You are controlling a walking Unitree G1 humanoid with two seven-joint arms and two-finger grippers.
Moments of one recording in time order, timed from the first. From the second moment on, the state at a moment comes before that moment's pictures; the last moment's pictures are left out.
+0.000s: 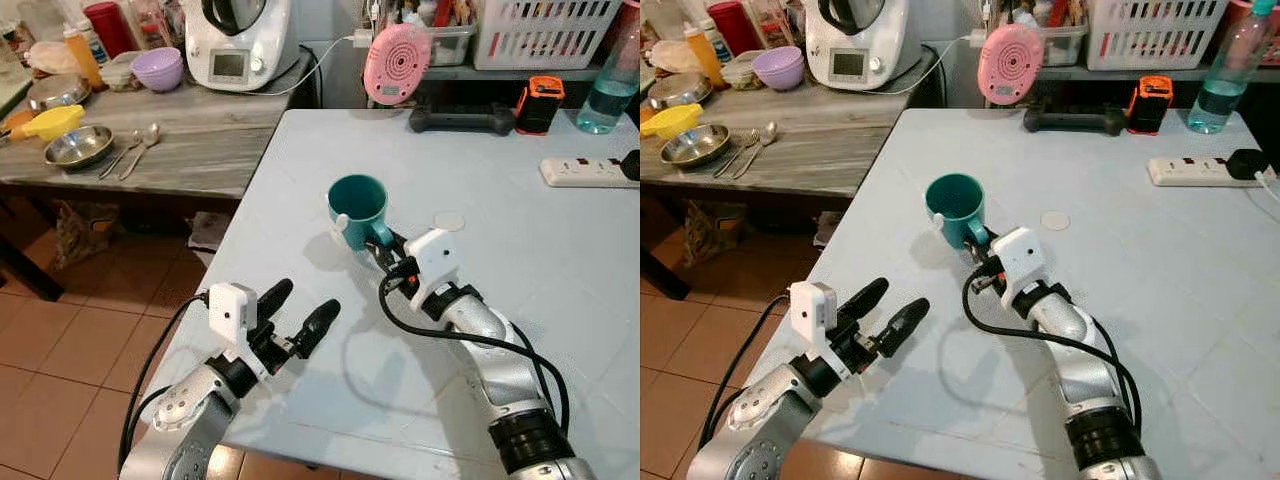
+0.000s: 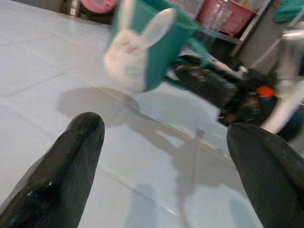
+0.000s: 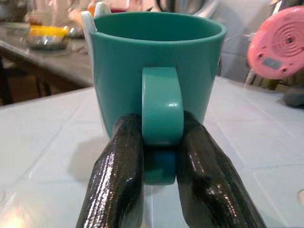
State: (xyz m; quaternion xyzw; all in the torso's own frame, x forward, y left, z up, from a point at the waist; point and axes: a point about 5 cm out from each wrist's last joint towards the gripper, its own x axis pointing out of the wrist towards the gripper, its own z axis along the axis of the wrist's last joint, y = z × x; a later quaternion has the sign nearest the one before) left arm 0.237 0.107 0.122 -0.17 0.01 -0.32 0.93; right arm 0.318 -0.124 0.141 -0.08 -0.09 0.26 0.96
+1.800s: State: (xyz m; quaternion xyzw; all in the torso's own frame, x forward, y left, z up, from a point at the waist) left arm 0.268 0.176 0.086 -0.05 0.05 -0.01 1.00; right arm 0.316 -0.138 0.149 -0.04 -0.07 0.14 0.99
